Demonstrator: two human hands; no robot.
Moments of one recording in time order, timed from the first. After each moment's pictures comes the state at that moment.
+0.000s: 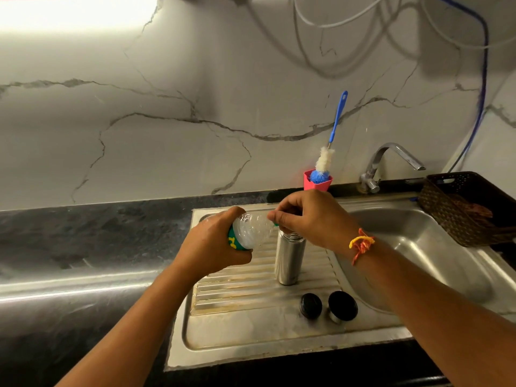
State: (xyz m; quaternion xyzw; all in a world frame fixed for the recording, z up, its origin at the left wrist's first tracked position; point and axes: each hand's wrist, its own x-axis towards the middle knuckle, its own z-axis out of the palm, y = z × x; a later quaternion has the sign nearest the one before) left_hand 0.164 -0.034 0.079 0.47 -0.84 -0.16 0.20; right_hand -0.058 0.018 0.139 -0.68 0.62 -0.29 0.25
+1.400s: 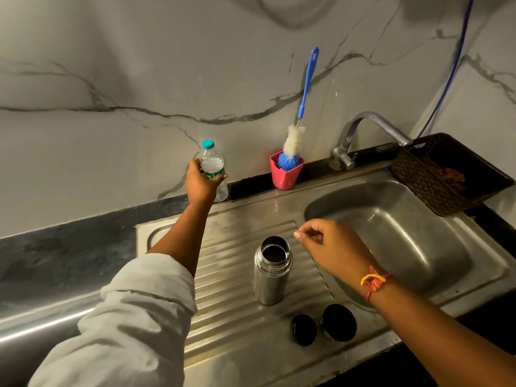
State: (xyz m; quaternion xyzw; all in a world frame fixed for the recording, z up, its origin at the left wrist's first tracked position) left_hand 0.025 -0.311 -0.048 0.58 -0.60 -0.40 0.39; right_hand -0.141 -0.024 0.024 -0.51 0.79 -0.29 0.20
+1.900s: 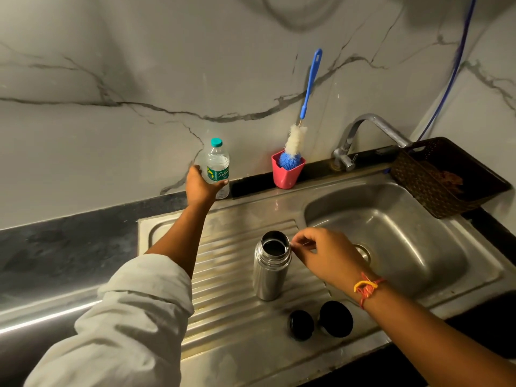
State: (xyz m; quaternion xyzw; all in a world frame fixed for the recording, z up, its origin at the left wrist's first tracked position) left_hand 0.037 -0.298 -0.050 0.60 -0.61 -0.38 0.34; right_hand -0.130 -0.014 0.017 -0.54 0.77 -0.25 0.21
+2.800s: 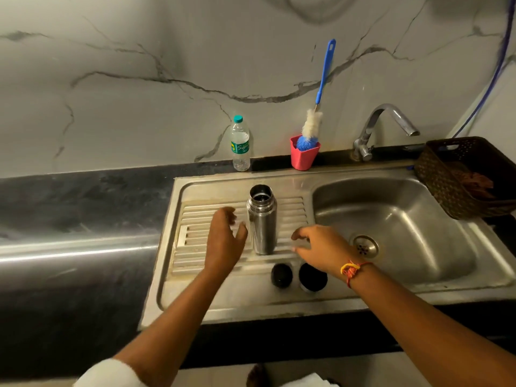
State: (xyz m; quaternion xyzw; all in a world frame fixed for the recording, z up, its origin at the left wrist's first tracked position) left_hand 0.068 -0.014 -0.045 0.60 -0.66 -0.27 0.36; right_hand -0.156 0.050 0.004 -0.65 0.70 -0.10 0.28
